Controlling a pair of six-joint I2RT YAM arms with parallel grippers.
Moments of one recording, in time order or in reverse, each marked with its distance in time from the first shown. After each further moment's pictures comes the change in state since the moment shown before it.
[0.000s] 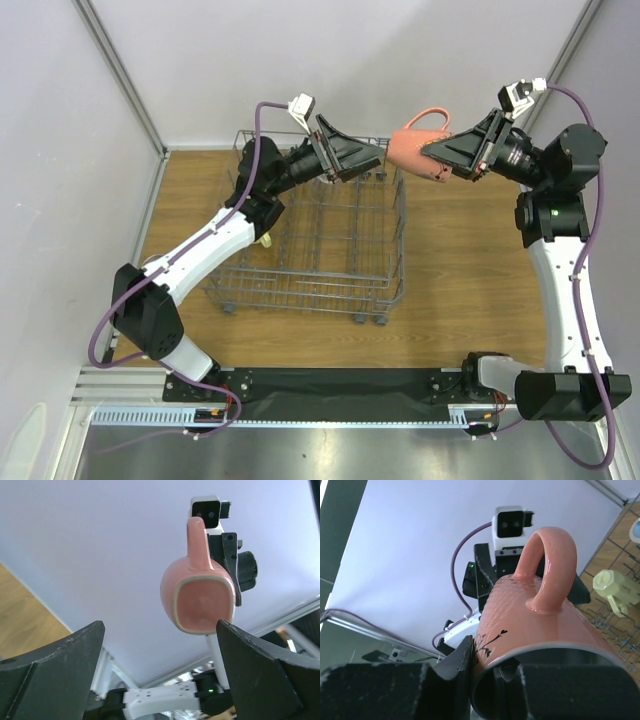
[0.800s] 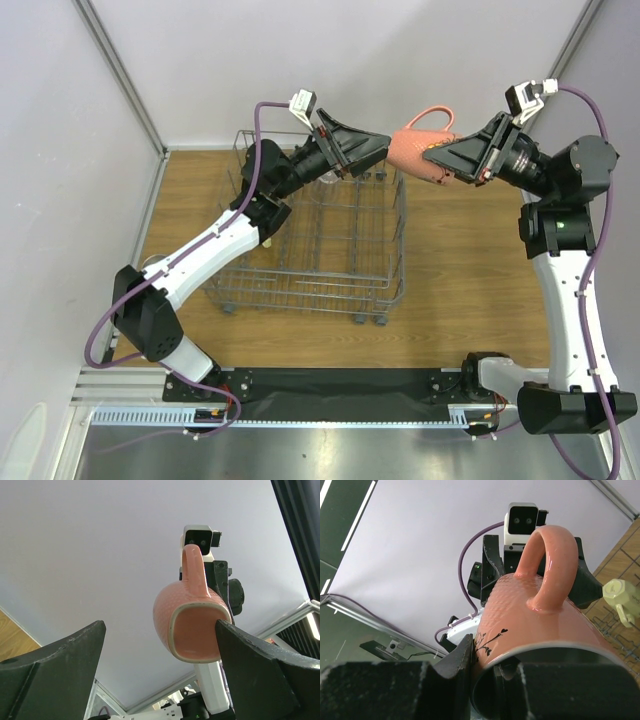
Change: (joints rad) left arm -0.068 -0.003 0.021 0.068 -0.124 -0.074; right arm 0.043 -0.062 -0.004 0.041 0.023 0.000
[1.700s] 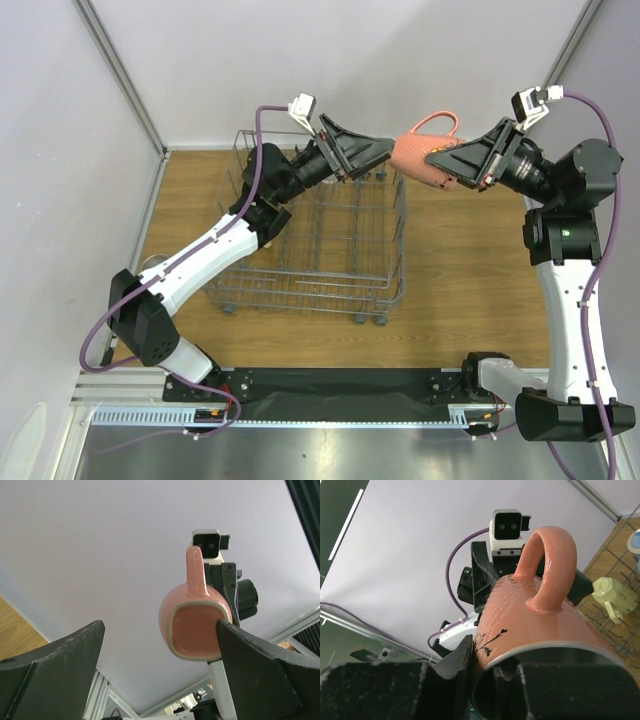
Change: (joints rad) left arm -0.019 -0.029 -0.020 -0.029 -0.054 0.072; right arm -0.011 -0.040 -0.003 -0.100 0.037 -0.057
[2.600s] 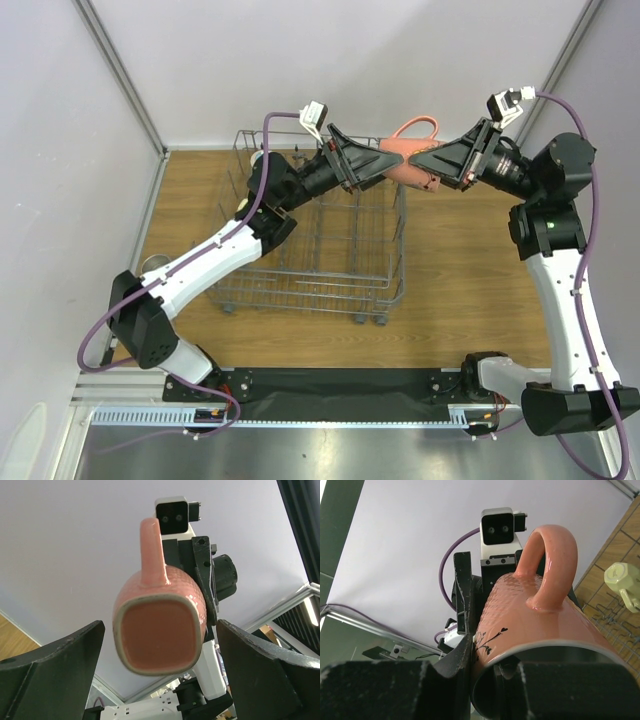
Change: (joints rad) left arm -0.057 -0.017 -0.035 0.043 0.021 -0.034; right arm 0.080 0.038 -0.010 -0.022 0.034 0.007
